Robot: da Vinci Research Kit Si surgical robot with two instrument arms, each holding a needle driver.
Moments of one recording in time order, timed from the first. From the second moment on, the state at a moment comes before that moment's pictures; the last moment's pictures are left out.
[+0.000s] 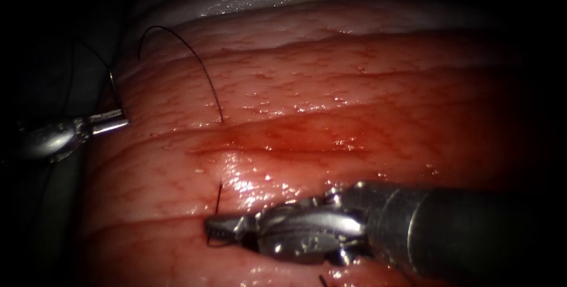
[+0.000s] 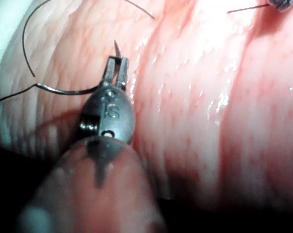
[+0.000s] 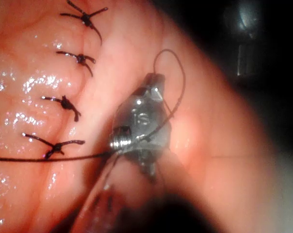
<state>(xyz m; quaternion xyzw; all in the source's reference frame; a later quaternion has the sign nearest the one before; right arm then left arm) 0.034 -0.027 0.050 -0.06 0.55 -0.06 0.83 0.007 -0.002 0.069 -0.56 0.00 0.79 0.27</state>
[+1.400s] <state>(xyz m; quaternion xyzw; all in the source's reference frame) 0.031 -0.027 0.044 -0.11 0.54 -0.07 0.83 0.007 -0.002 0.069 -0.56 -0.01 0.79 0.26</state>
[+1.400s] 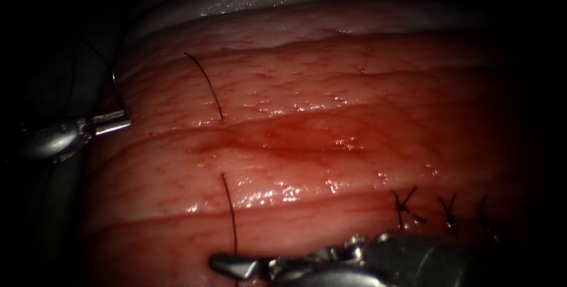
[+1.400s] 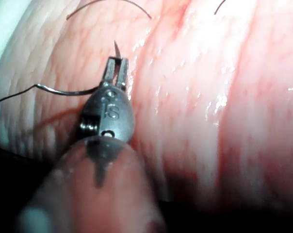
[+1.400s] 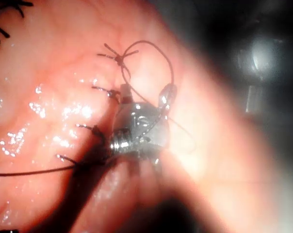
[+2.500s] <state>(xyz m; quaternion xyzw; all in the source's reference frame) 0.024 -0.010 0.054 0.03 0.42 0.35 0.84 0.007 -0.002 0.069 -0.56 -0.01 0.79 0.26</state>
